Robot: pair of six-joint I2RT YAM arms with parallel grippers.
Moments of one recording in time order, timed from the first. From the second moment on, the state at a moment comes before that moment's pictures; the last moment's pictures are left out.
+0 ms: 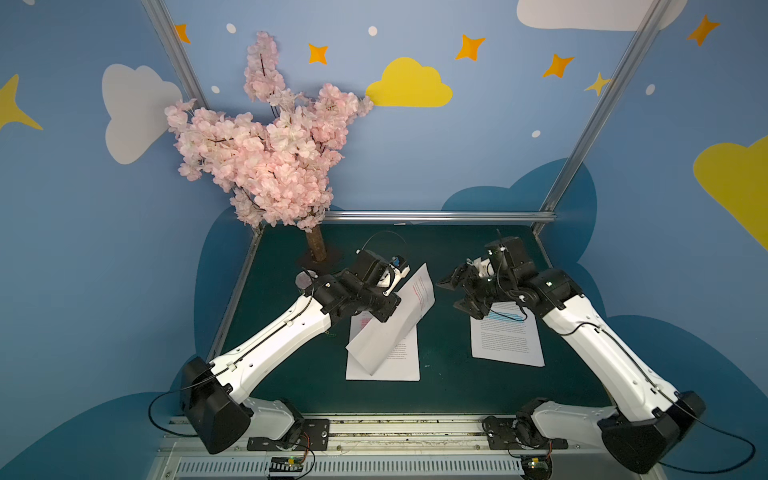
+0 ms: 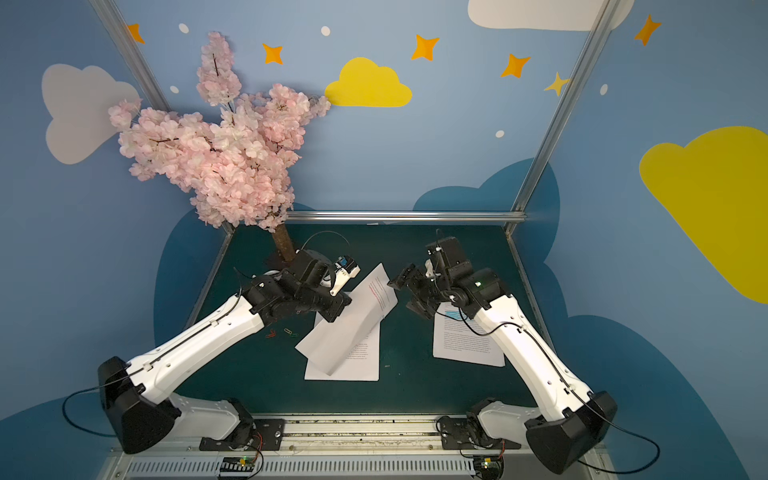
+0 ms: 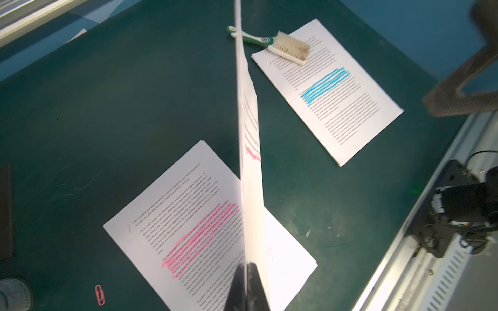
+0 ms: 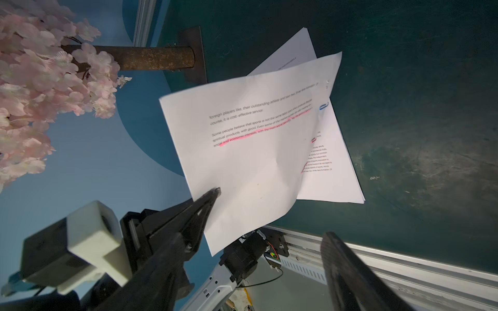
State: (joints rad) left arm -0.74 1.37 1.30 -0.78 0.08 0.00; right arm 0.57 1.28 1.38 -0.95 -0.38 1.18
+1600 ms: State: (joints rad) left arm -0.91 1.33 1.26 -0.70 -0.17 0.02; right arm 0.61 1.63 1.59 -1.01 -0.47 1.00
